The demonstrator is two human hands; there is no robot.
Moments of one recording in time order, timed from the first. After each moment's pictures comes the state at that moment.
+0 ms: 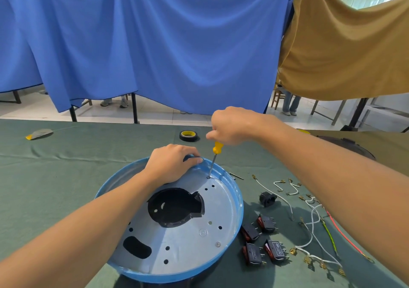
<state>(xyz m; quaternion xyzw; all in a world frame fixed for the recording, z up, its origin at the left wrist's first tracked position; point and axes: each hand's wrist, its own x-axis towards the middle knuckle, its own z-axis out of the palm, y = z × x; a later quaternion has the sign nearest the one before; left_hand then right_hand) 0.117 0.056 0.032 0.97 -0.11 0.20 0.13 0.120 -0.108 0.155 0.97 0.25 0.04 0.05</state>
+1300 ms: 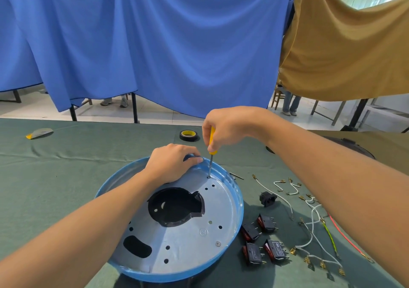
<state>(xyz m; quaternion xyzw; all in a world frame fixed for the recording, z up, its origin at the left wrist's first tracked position) 0.117 0.056 0.032 0.97 -0.12 0.20 0.13 0.112 -0.102 0.168 0.95 0.29 -0.07 0.03</state>
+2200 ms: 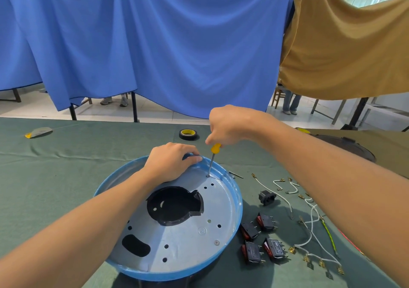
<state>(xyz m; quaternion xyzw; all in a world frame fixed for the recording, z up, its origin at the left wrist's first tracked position) 0.118 0.057 0.032 0.97 -0.12 0.20 0.13 0.114 -0.102 0.160 0.96 0.27 0.02 0.05</state>
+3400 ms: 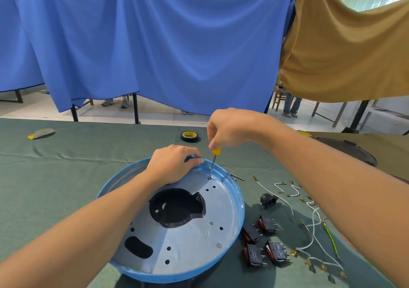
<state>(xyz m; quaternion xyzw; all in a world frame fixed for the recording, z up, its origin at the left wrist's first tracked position) 0.117 0.056 0.033 0.97 -0.12 0.19 0.13 0.114 -0.105 0.161 0.96 0.28 -0.01 0.02</state>
